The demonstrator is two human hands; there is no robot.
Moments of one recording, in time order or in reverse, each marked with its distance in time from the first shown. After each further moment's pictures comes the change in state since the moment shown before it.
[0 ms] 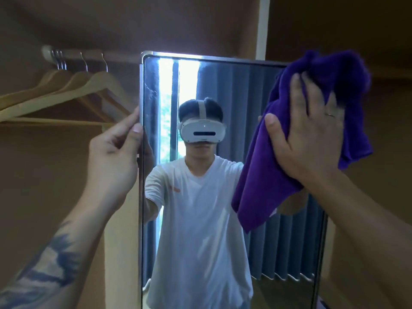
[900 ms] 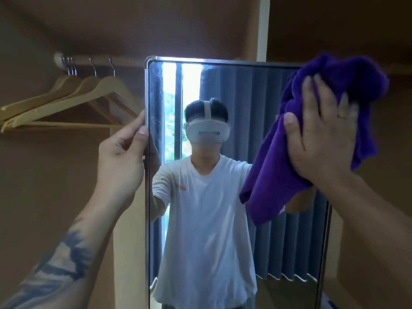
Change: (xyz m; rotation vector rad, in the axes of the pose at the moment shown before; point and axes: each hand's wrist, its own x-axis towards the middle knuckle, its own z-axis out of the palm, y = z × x) left_hand -0.004 0.003 0.000 -0.009 0.027 -0.060; right_hand -0.004 0.017 -0.002 0.027 0.036 0.009
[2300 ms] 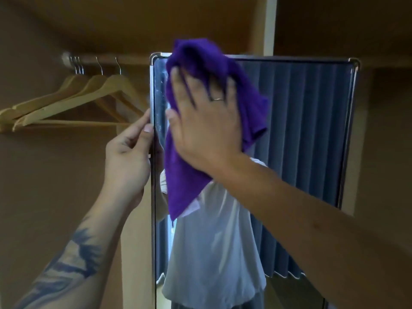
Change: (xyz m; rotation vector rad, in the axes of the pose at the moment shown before) left_hand -0.002 0.000 0.002 -0.169 -0.041 -0.074; right_hand 0.011 -0.178 0.018 0.113 0.043 -0.299
